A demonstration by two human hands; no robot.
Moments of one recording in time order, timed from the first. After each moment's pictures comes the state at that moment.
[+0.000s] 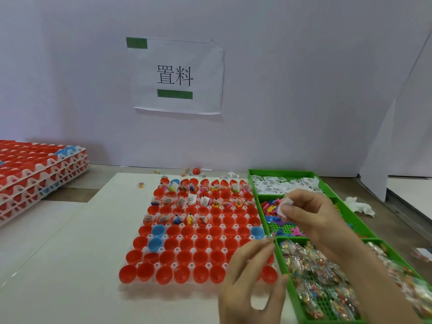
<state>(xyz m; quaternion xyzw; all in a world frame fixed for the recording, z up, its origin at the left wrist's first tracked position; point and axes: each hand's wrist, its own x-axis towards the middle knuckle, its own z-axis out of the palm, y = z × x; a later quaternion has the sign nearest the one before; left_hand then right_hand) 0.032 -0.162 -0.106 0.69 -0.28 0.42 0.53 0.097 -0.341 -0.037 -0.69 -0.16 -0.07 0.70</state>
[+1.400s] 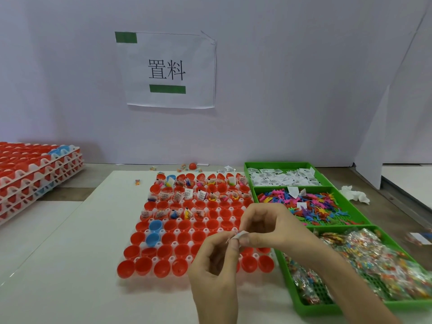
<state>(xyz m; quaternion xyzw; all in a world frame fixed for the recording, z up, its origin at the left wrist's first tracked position) 0.032 -0.146 -0.098 0.60 -0.04 0.22 0.77 0.076 -0.292 -0.038 -0.75 -0.23 0.07 0.61</state>
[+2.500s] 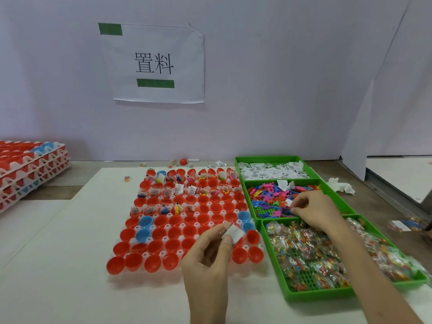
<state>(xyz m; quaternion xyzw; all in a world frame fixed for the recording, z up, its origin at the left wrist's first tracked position) 0.030 -0.147 -0.095 0.61 0.01 0.16 0.78 0.131 -0.405 -0.086 -0.95 0.15 -0.07 0.25</state>
